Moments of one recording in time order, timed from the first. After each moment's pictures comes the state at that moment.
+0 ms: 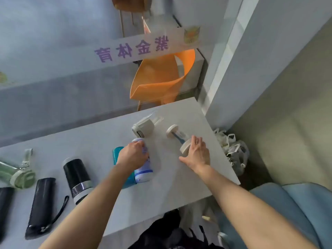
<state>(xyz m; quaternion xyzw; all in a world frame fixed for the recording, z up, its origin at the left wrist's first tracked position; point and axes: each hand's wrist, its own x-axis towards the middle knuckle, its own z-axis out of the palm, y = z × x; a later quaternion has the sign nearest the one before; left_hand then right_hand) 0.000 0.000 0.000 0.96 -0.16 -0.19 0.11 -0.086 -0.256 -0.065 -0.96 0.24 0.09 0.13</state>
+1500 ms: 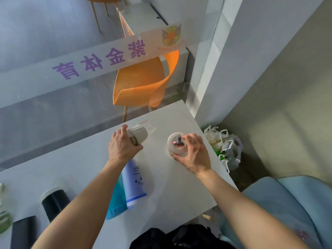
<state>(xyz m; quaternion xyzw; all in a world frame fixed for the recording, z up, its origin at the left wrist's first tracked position) 0.108 -0.048 -0.024 0.97 -0.09 -0.12 0.19 -0.063 -0.297 -0.046 -0.94 0.15 -0.13 0.26</state>
